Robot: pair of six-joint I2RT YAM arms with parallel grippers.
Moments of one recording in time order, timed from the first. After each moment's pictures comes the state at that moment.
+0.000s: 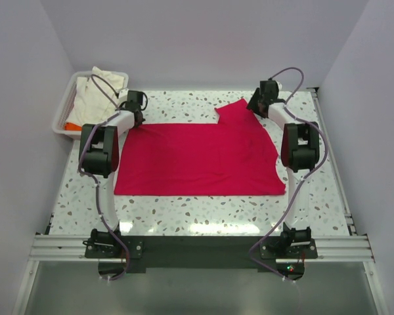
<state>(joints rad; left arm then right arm) -0.10 2.22 1.60 -0.26 -0.44 -0.52 0.09 2.35 1.87 -0.25 0.12 0.54</state>
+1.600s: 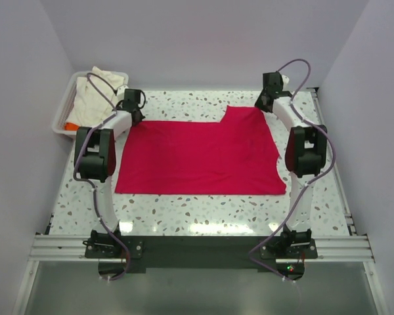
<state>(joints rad) -0.10 2.13 1.54 -0.22 -0.38 -0.52 0.10 2.24 1.89 -0.45 0.25 0.54</state>
